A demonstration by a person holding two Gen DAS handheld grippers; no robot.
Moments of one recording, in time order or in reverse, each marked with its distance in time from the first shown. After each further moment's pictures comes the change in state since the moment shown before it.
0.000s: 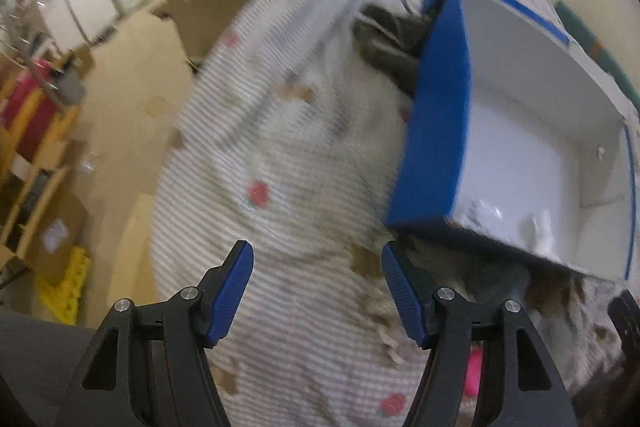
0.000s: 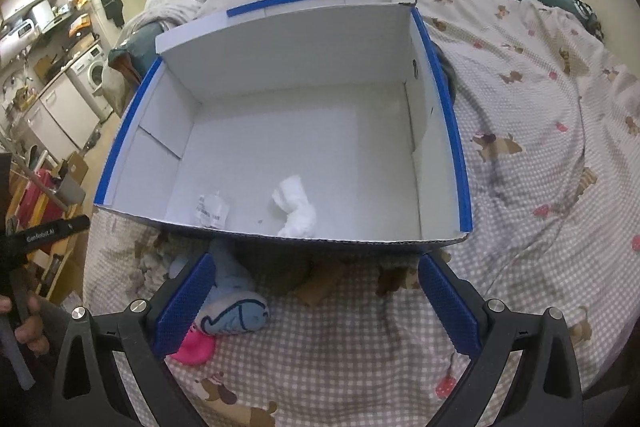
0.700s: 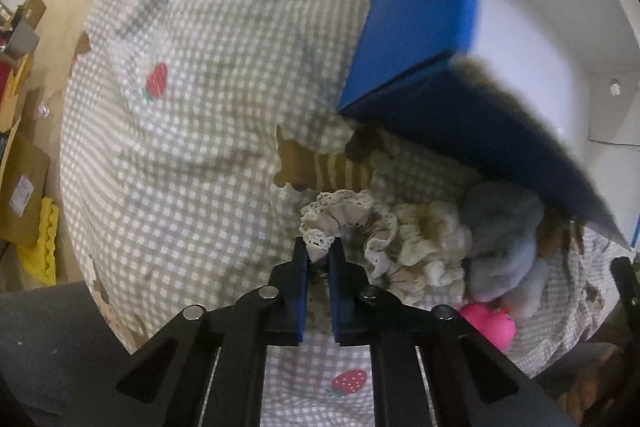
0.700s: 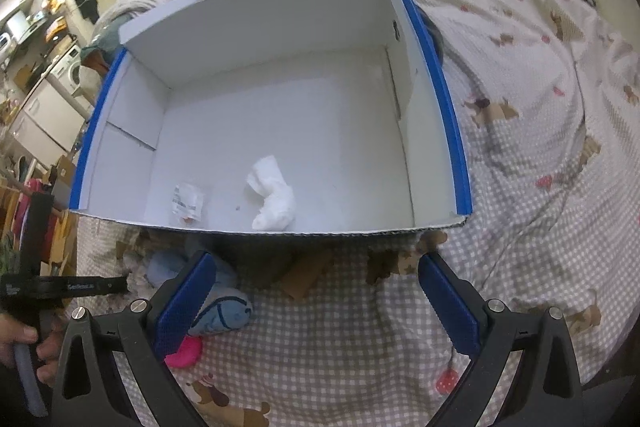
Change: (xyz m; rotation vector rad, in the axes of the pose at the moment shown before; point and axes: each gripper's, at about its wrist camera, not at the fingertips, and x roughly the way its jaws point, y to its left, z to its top) left arm 0.068 -0.040 -0.019 0.022 0.342 -0.078; right arm 0.026 -0.021 0.003 0.111 0.122 -0.002
